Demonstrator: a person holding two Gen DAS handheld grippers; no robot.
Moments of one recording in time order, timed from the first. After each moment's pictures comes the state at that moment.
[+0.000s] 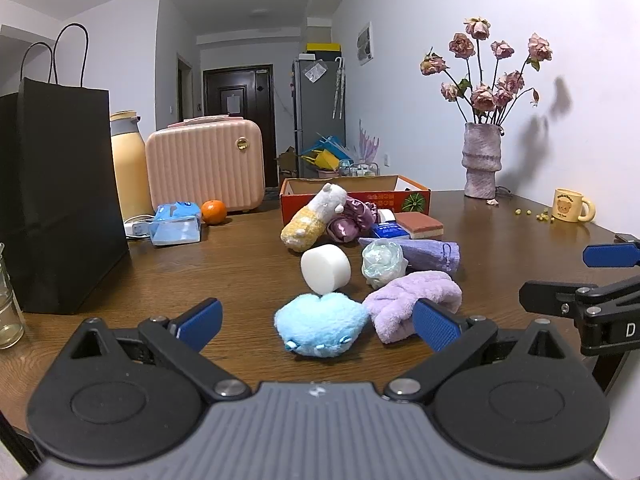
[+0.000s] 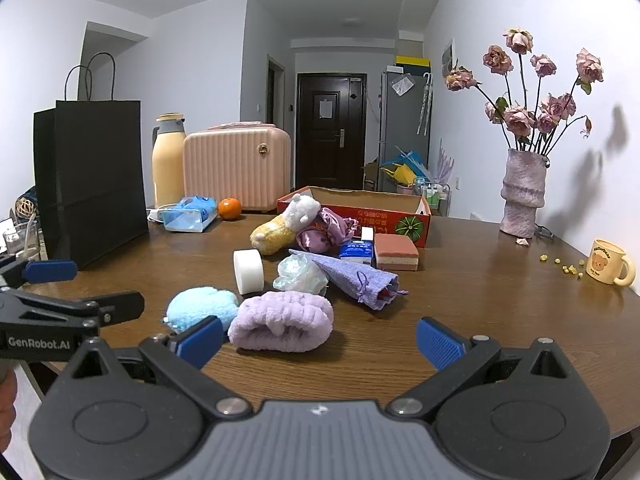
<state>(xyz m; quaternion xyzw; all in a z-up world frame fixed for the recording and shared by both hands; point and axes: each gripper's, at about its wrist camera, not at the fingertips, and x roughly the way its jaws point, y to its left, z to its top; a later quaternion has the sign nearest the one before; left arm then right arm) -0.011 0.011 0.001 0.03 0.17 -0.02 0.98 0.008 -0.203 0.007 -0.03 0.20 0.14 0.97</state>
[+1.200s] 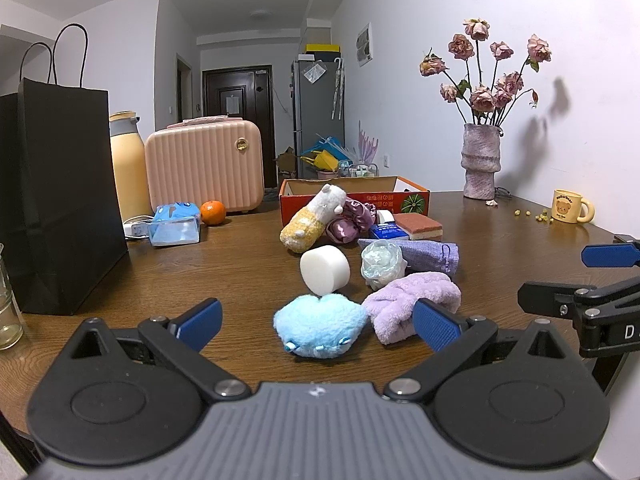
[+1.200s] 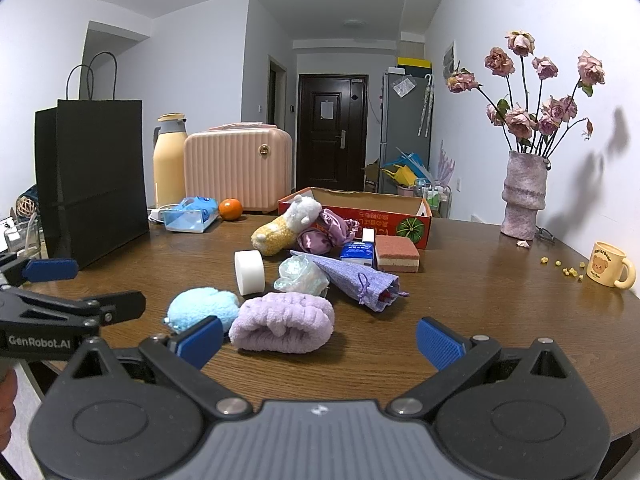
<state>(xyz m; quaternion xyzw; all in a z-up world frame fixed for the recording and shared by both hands) -0.011 0.010 0.001 0.03 0.17 -0.02 0.98 0.008 -0.202 0.007 -0.03 0.19 0.14 0.97</state>
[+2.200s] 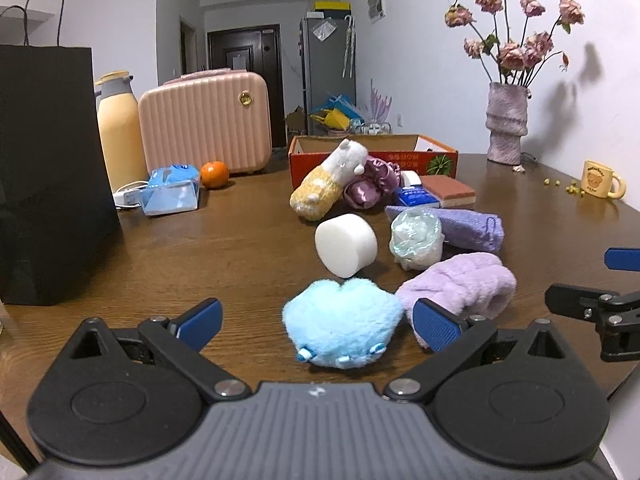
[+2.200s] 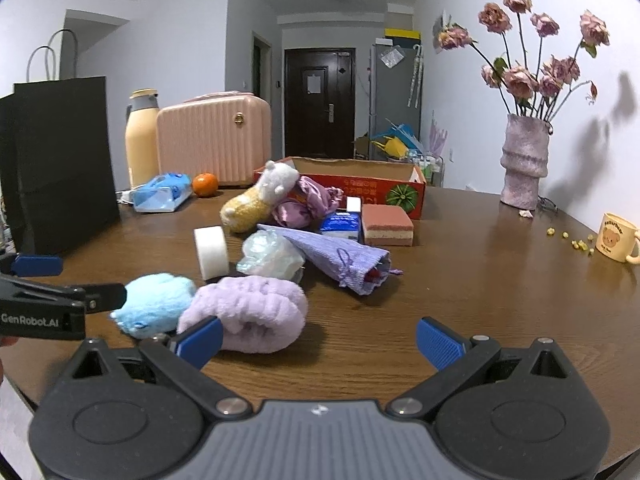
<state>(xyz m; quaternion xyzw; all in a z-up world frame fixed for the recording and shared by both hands) 0.067 0.019 -0.022 0.03 0.24 0.00 0.97 0.075 -0.206 -0.025 -0.02 0.24 0.12 0.96</state>
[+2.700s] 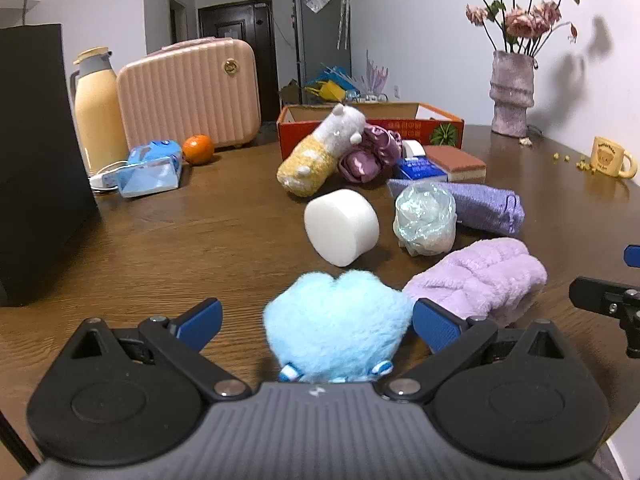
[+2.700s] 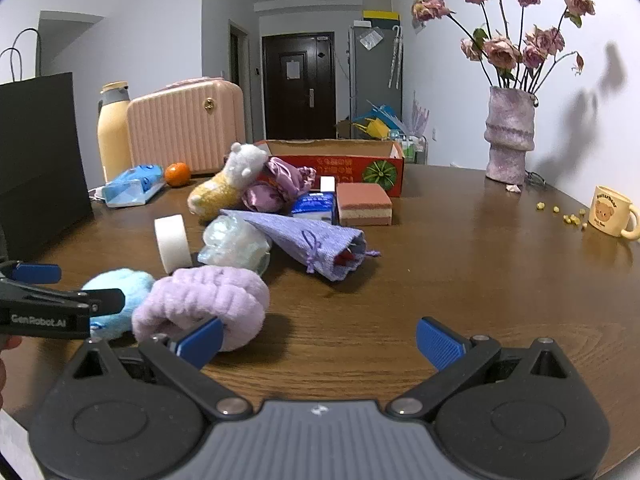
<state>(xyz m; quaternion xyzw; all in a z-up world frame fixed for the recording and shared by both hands) 0.113 0.011 -0.042 0.04 0.28 -0.01 0.96 0.103 -0.220 -0.042 -0.01 0.26 0.09 0.96</state>
